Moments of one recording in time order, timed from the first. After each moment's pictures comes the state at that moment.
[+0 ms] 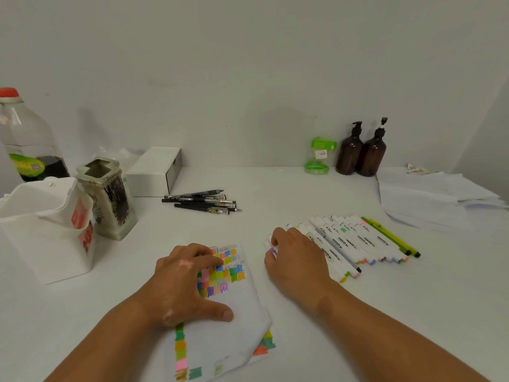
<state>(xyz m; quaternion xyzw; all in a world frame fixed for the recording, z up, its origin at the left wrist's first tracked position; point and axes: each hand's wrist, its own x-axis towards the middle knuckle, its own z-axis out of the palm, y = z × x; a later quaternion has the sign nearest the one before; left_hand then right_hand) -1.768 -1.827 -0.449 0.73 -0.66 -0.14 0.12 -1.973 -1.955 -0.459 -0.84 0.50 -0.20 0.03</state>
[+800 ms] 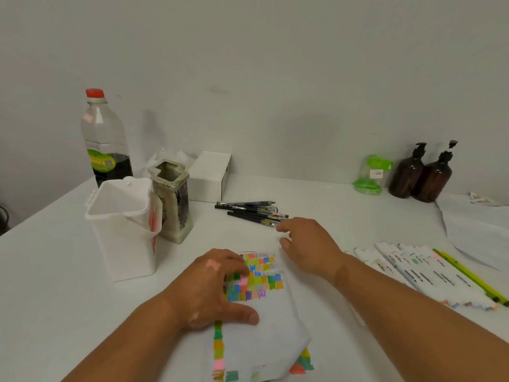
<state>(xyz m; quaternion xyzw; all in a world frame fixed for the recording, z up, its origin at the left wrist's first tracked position) -1.702 -1.814 -0.450 0.71 -0.66 -0.15 0.17 -1.869 -1.995 -0.426 -0.92 0.37 -0.13 0.08</state>
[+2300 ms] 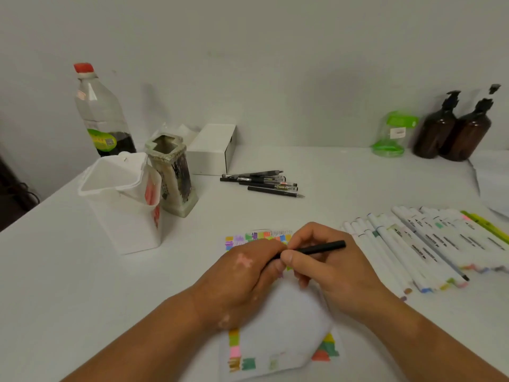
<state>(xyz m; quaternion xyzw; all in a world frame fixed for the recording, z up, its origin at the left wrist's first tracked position) -1.767 -1.800 -0.438 0.61 -0.71 -0.15 0.31 -1.932 -1.898 -0.433 -0.72 0.23 -0.32 0.58</state>
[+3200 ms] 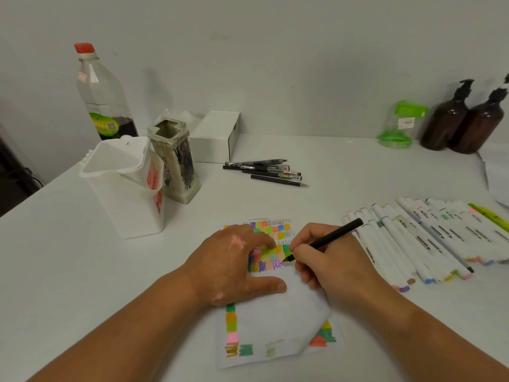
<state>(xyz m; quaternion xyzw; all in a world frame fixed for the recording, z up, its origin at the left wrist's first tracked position) -1.745 -1.803 -0.453 0.71 -0.69 -0.07 0.16 -1.930 -1.897 -0.441 -0.74 0.37 -0.25 0.51</state>
